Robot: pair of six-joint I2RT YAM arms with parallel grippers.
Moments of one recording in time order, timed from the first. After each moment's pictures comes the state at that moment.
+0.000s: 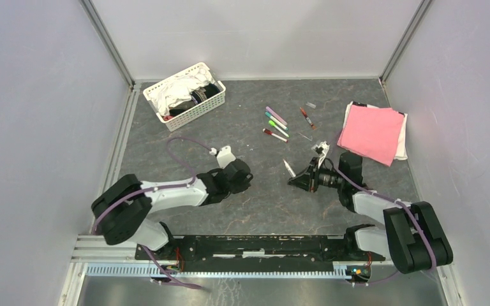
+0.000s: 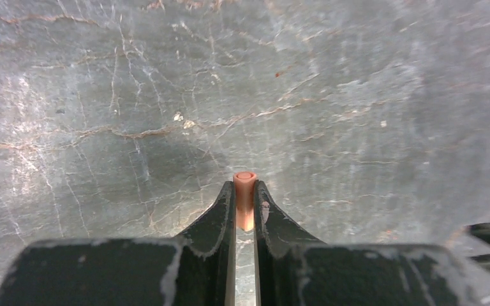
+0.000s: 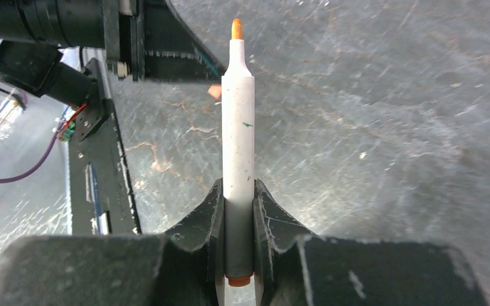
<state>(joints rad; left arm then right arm) -0.95 1.49 0.70 -0.11 -0.39 -1.11 0.17 1.22 0.26 0.53 -1.00 0.19</state>
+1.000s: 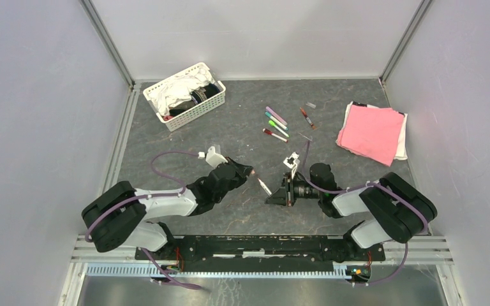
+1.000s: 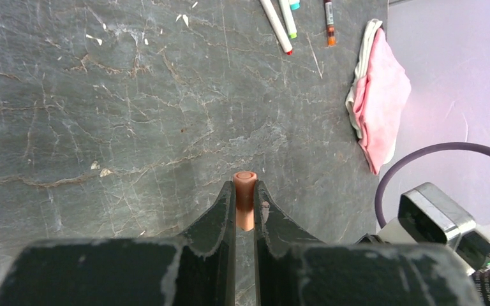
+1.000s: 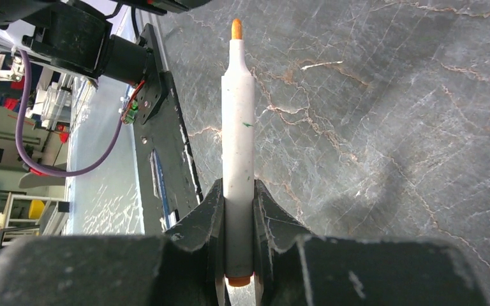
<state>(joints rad) -0.93 1.35 0.46 0.45 -0.45 -1.23 0.59 1.48 0.21 0.90 -0.79 0.57</state>
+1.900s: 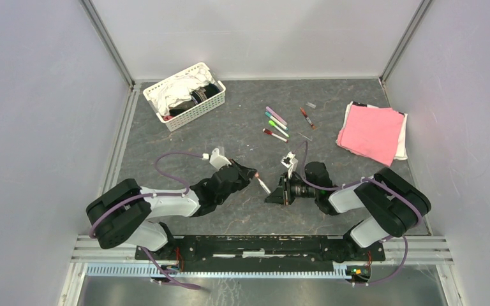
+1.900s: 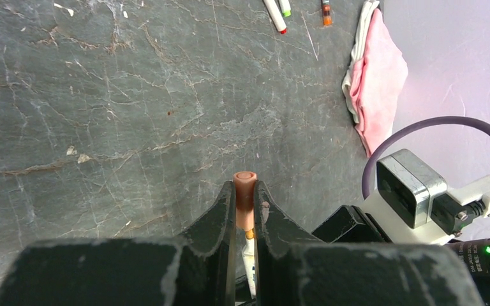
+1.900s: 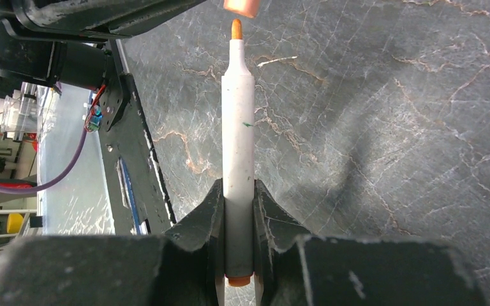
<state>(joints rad) -0.96 1.41 0.46 0.50 -0.43 -1.24 0.61 1.53 0.25 0.82 -0.69 0.52</state>
